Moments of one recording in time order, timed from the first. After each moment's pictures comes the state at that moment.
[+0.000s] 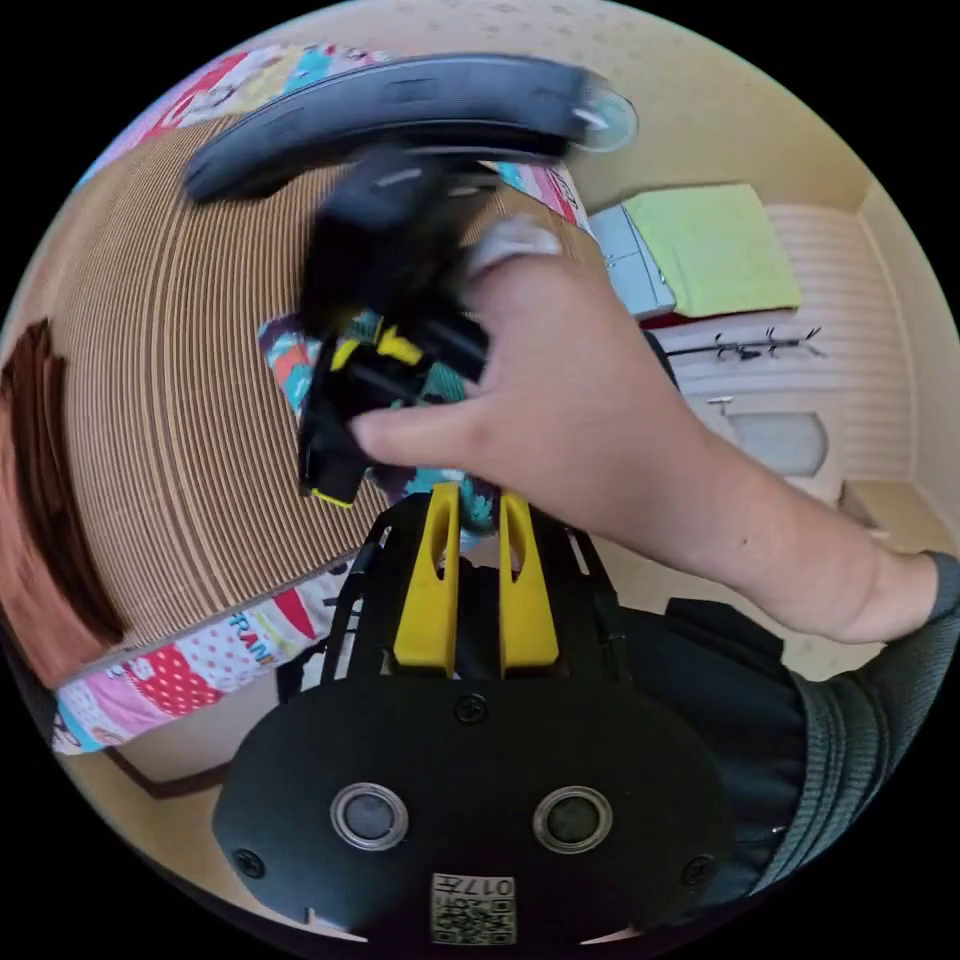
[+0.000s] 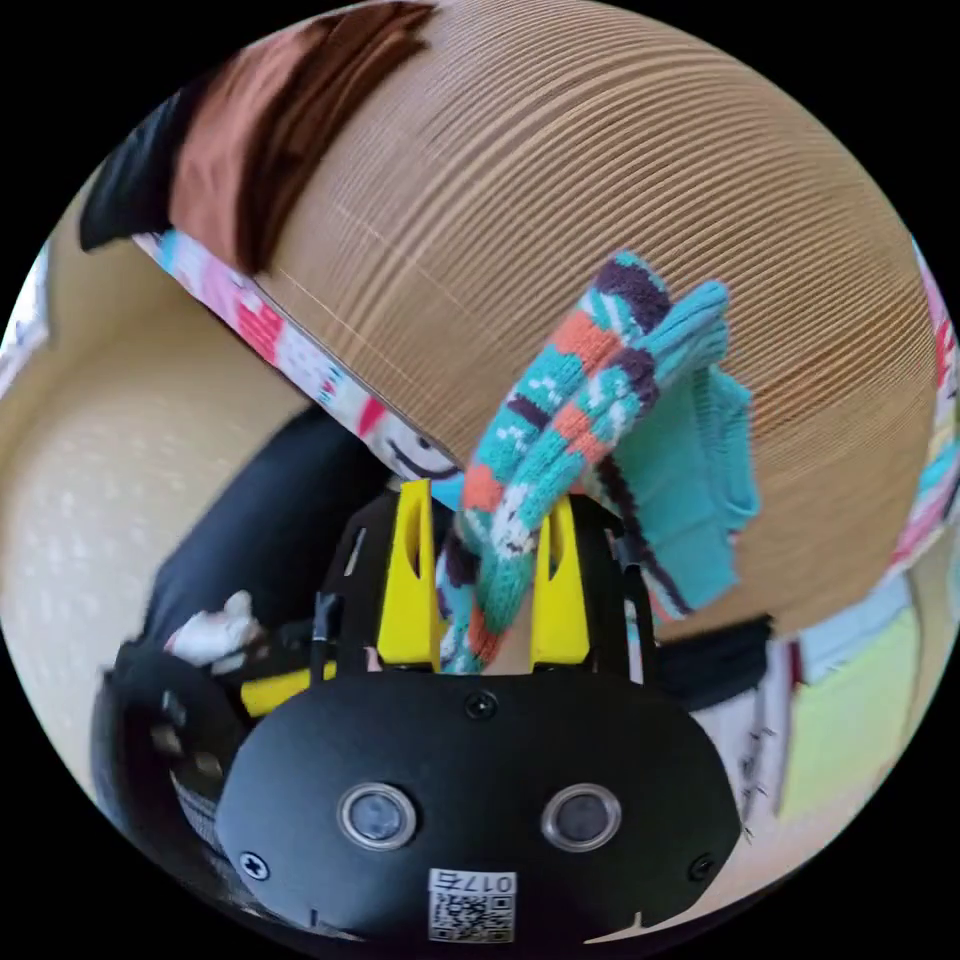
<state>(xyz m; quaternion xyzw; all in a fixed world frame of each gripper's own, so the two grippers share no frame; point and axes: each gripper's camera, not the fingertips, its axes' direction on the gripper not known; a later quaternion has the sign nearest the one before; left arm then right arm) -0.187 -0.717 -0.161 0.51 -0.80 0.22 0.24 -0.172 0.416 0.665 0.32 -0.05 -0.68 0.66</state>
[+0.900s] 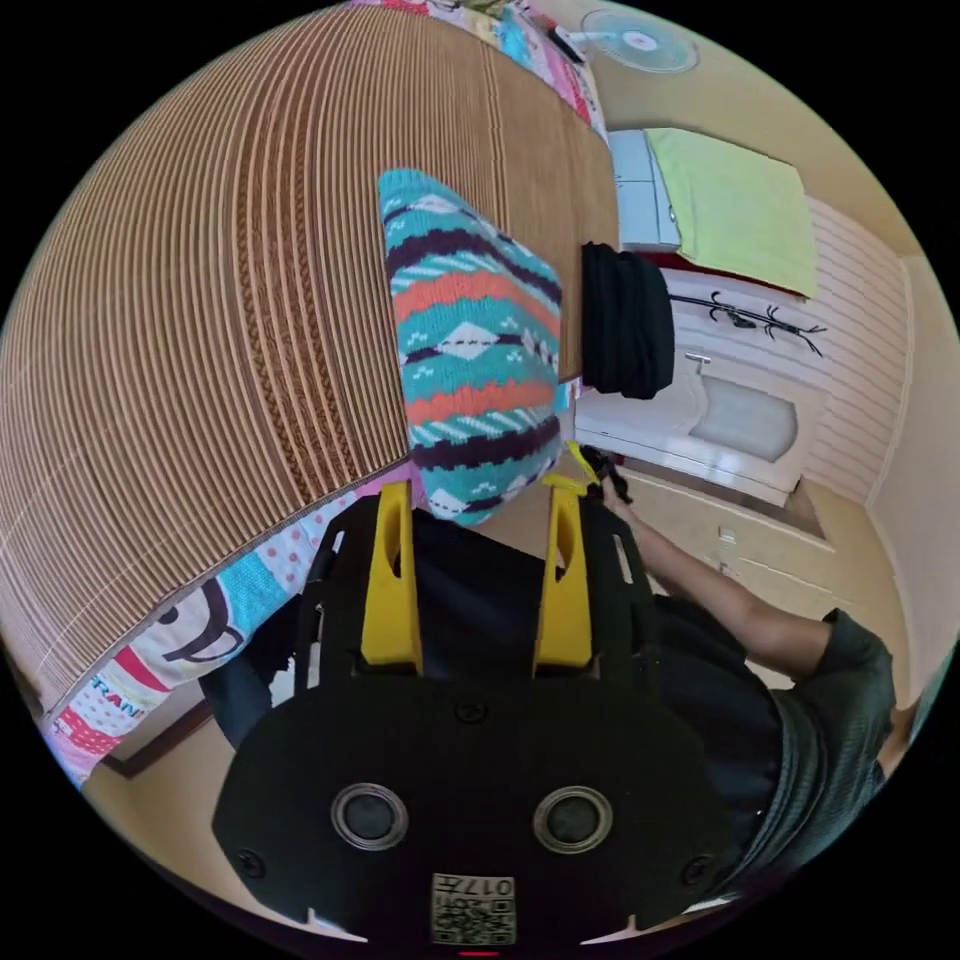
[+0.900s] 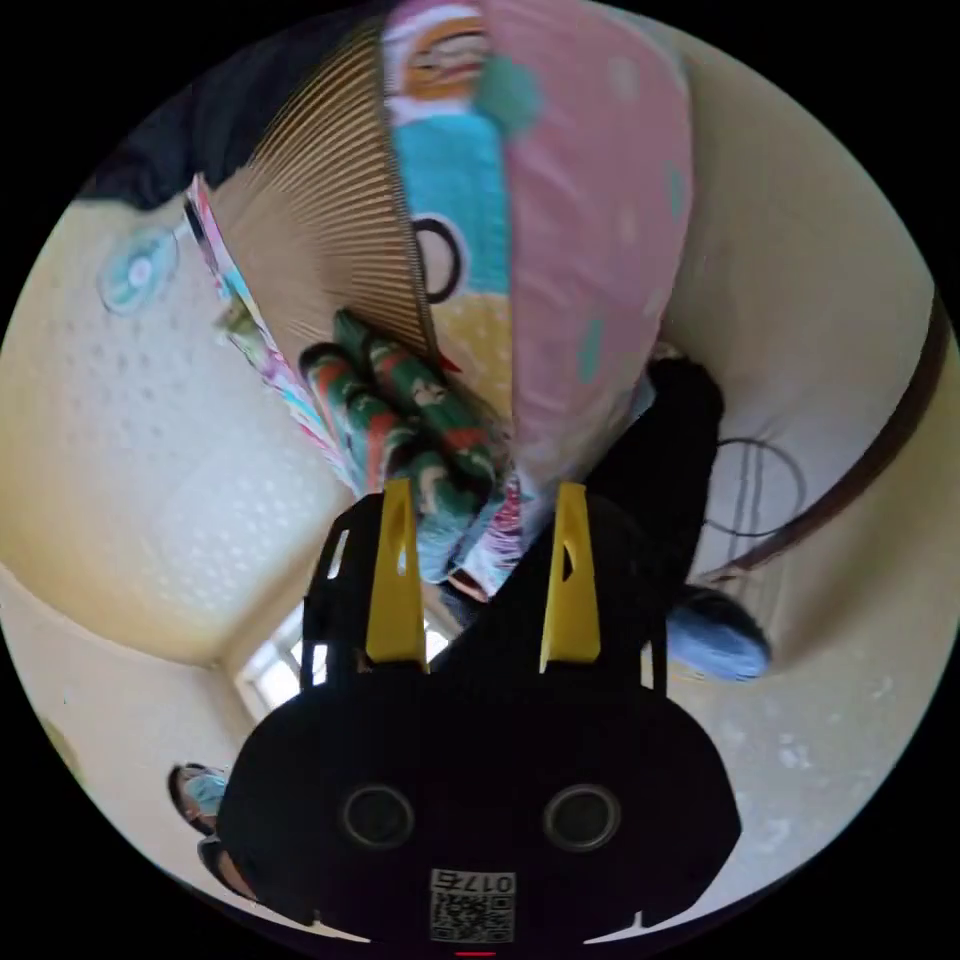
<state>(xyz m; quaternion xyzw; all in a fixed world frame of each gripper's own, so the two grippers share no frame) -0.086 -0.847 -0.386 0.48 -0.76 0.13 0.42 -0.013 -0.030 1.155 -0.16 -0.89 -0.21 0.38</state>
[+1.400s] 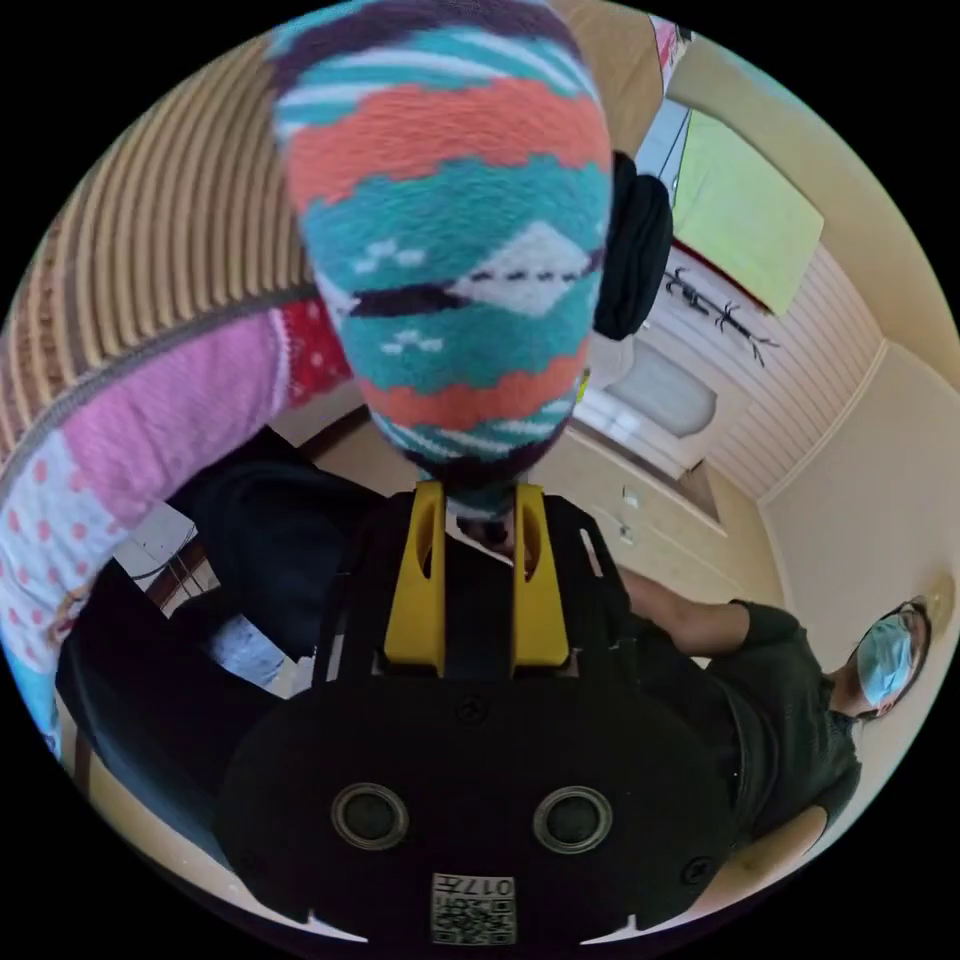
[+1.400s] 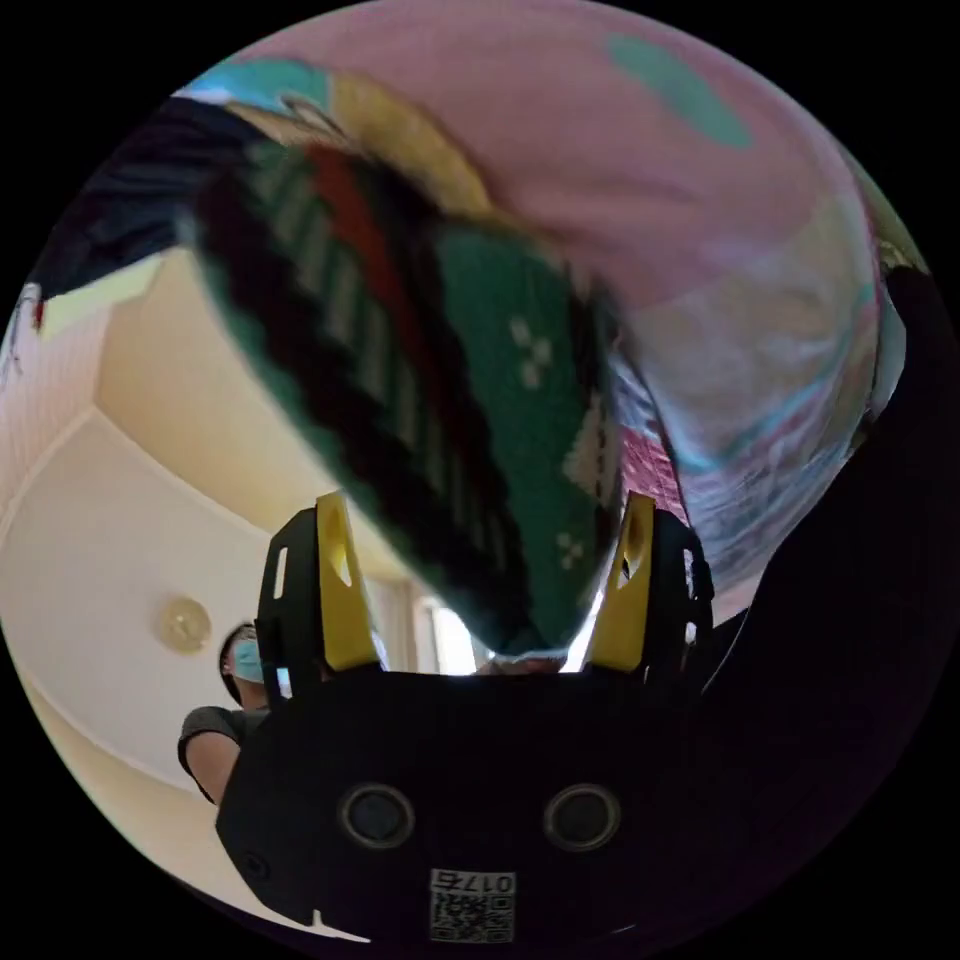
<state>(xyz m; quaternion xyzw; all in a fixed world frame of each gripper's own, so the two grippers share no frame) -0.106 -0.902 -0.532 0.43 -0.66 0.10 0.62 -0.070 0.073 1.154 -0.20 -0.95 -0.24 0.04</state>
